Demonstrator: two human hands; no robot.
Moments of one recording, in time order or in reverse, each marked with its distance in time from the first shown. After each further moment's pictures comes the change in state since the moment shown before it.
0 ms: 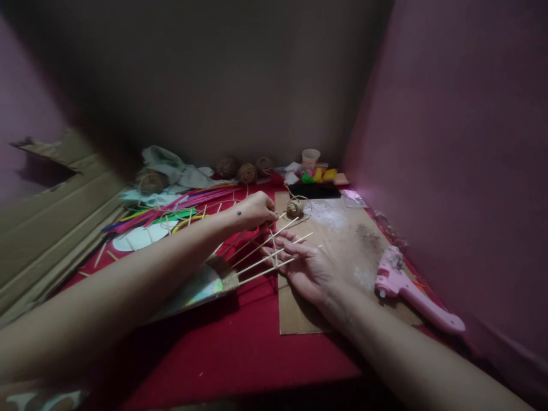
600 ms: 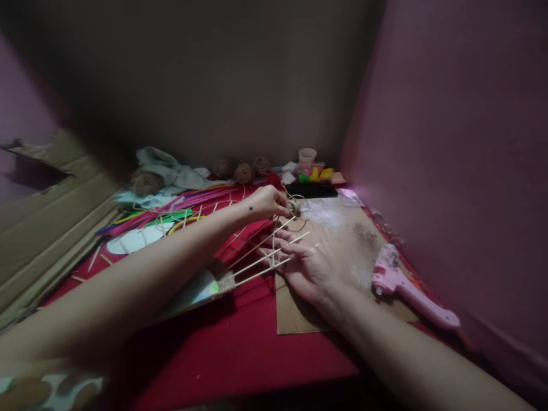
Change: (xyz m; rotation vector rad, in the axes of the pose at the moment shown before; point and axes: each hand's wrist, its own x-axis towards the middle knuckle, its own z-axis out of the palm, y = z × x) left_hand 0.031 0.008 0.004 0.048 0.061 0.260; right_hand 0.002 -0.001 0.001 -0.029 -0.014 0.002
